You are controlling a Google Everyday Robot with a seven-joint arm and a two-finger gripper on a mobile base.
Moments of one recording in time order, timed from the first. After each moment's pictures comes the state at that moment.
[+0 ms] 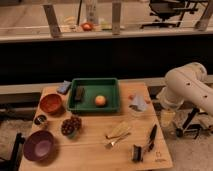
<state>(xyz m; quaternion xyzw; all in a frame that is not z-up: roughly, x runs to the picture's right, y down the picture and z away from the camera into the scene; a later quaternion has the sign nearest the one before) 0.285 0.098 0.685 -0.27 0.02 0.02 0.96</state>
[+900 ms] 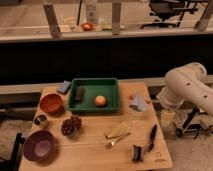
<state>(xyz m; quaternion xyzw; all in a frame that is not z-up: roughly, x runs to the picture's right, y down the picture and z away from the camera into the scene) 0.285 0.099 0.686 -0.27 0.02 0.02 0.96</state>
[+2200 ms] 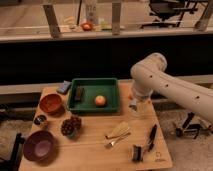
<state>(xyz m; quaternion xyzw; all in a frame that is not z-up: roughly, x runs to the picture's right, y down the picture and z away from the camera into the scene) 0.160 0.043 0.723 -0.25 0.00 -0.09 0.96</state>
